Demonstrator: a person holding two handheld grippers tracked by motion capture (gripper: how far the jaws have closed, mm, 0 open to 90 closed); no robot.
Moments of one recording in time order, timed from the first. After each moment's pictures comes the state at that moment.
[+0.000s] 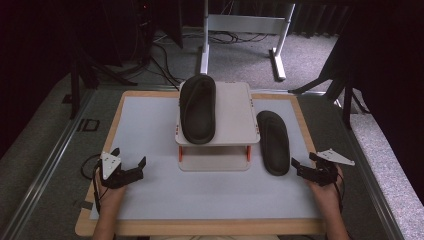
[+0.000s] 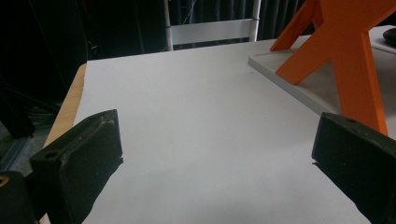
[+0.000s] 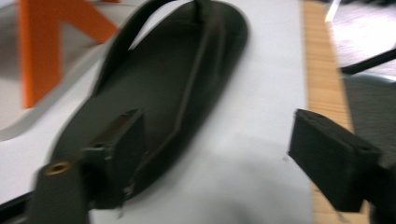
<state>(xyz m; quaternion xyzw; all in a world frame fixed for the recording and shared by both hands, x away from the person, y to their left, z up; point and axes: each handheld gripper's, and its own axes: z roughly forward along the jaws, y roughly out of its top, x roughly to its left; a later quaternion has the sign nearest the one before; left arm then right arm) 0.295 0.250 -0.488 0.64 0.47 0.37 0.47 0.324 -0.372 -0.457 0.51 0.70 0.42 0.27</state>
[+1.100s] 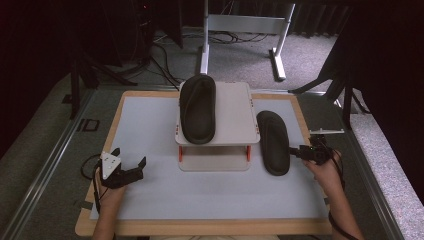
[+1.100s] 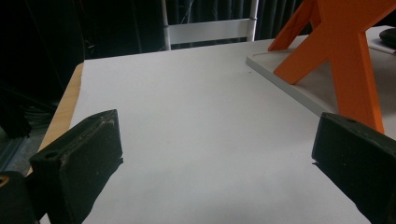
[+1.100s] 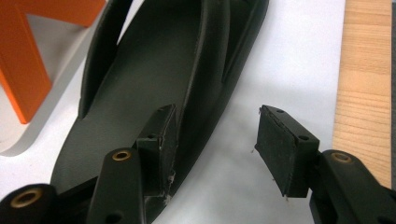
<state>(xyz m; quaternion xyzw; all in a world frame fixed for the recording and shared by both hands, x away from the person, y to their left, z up) 0.296 0.250 -0.488 0.65 0.47 0.37 0.47 0.388 -0.368 -0.430 0.56 0.75 0.33 0.15</state>
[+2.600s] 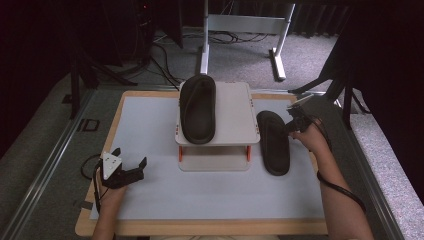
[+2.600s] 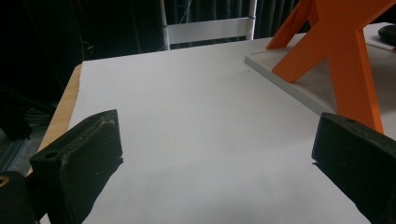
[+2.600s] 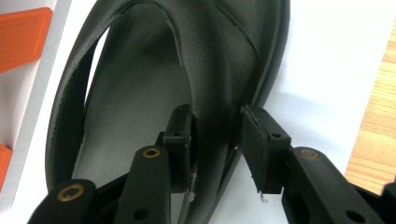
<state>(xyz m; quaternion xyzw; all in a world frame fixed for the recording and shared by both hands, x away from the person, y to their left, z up) 0.295 0.249 -0.488 0.65 0.47 0.37 0.47 0.501 -0.329 -0.408 0.58 0.79 0.17 0.06</state>
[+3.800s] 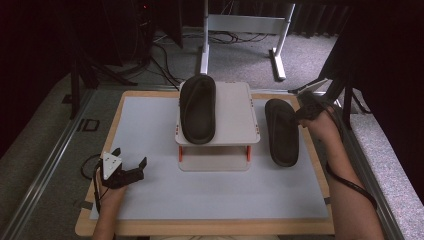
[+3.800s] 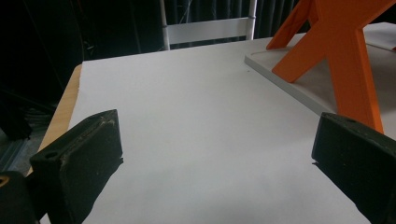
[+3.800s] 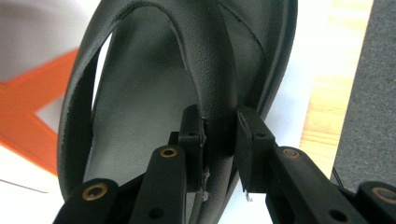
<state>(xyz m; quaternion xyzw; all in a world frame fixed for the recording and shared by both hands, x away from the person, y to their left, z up) 0.295 0.249 -0.488 0.65 0.47 0.37 0.47 0.495 -0.337 -0.341 0.62 0.77 0.17 0.06</state>
